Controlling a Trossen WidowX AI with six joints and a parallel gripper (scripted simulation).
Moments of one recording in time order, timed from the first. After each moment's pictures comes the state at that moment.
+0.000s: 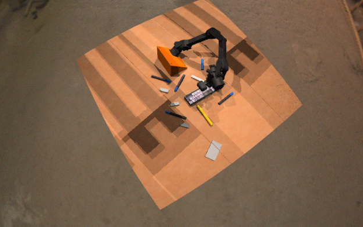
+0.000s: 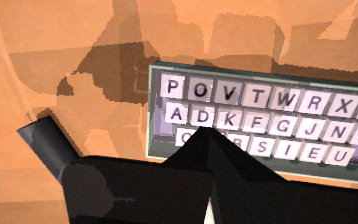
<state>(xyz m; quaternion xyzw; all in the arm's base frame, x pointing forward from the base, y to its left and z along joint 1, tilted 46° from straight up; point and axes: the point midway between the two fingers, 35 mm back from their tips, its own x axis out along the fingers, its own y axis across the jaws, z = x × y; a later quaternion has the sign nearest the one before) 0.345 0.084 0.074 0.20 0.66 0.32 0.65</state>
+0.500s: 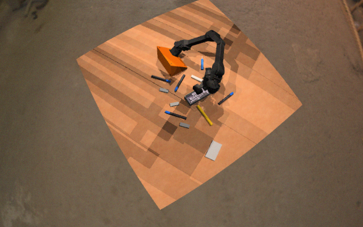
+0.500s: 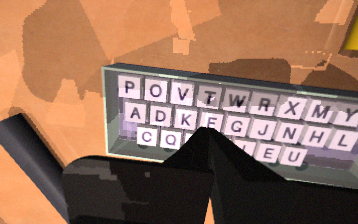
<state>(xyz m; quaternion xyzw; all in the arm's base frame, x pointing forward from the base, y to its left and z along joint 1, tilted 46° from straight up) 0.355 0.059 0.050 0.21 0.66 0.33 0.64</state>
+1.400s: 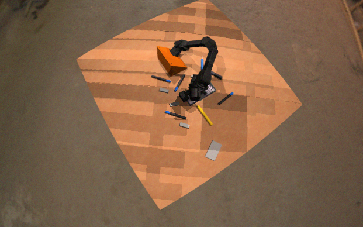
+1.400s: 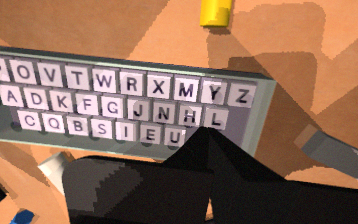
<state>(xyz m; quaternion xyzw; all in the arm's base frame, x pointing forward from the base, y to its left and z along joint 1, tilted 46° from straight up) 0.365 -0.009 -0.020 0.21 0.66 0.33 0.64</state>
